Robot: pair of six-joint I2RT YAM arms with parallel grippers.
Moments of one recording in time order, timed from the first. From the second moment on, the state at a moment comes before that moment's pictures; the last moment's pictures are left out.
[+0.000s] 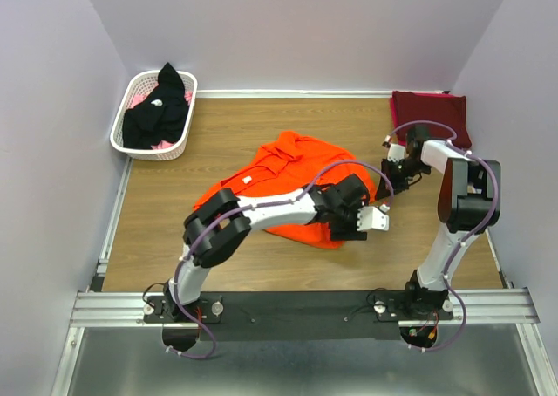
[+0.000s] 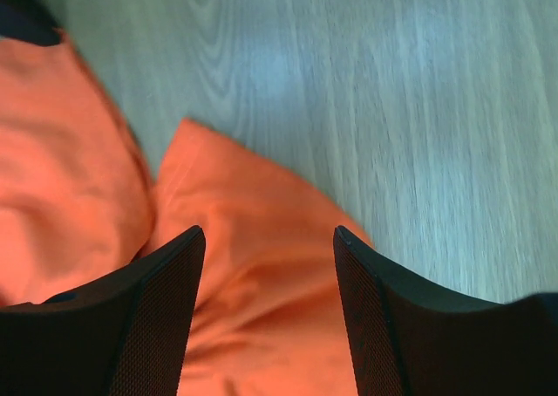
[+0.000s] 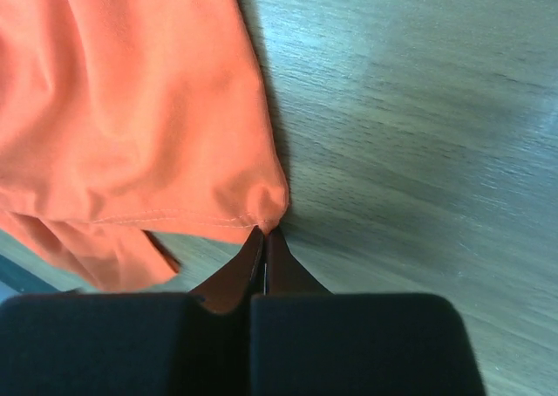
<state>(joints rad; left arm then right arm) -1.07 1.98 1.47 -0.40 0.28 0.58 -0.08 1.94 1.25 -0.77 -0.46 -0.15</state>
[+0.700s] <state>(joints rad) -1.21 2.15 1.71 -0.50 0.48 0.55 -0.08 1.93 1.42 -0.75 -0.34 -0.16</state>
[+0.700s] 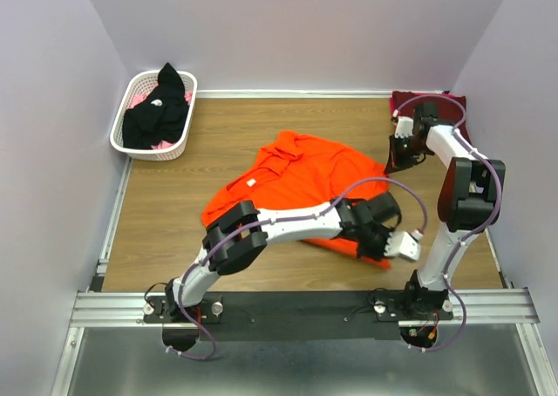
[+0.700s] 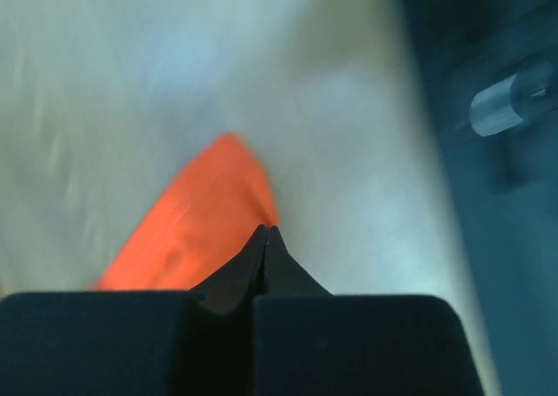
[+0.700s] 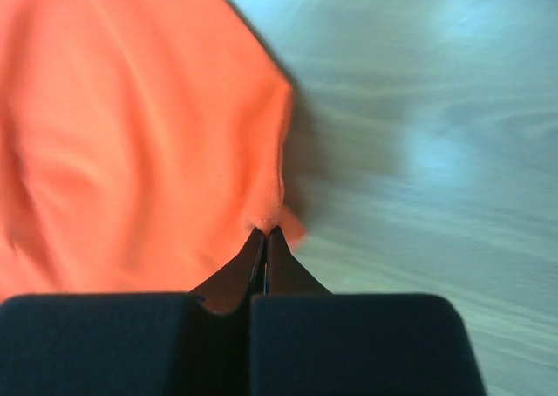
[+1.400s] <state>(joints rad) -0.56 1.81 1.48 -0.42 0.48 0.46 -0.11 1.96 1.51 -0.77 -0.31 -0.24</state>
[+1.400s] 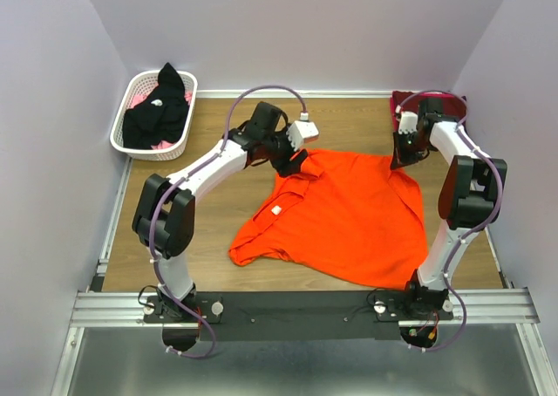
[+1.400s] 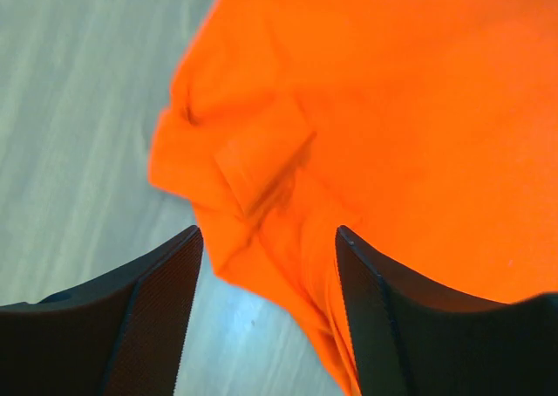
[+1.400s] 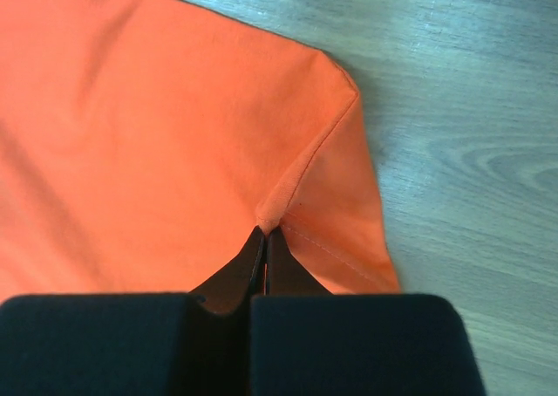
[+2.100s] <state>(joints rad) -0.60 1.90 1.36 -0.39 0.44 0.48 -0.11 1.96 1.49 -0.81 -0.31 -0.27</state>
